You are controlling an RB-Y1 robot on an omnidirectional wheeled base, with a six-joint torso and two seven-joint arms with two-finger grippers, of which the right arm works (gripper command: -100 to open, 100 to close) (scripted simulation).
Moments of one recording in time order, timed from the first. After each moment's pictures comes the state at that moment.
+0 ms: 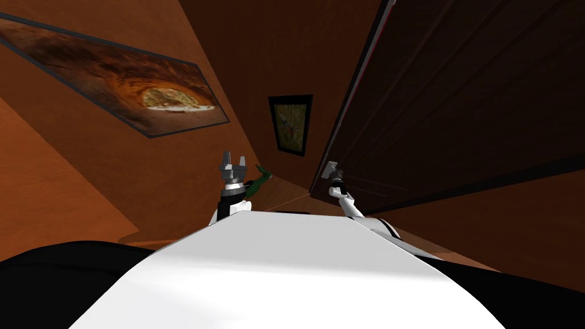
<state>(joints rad) -0.32 -0.32 -0.07 -0.74 -0.45 -0.51 -0.44</state>
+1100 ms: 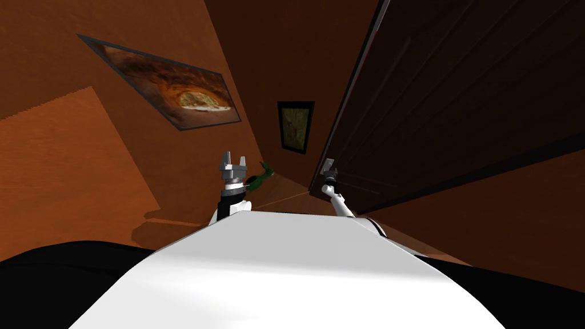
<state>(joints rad) -0.32 -0.20 -0.08 -0.82 -0.65 -0.50 -0.70</state>
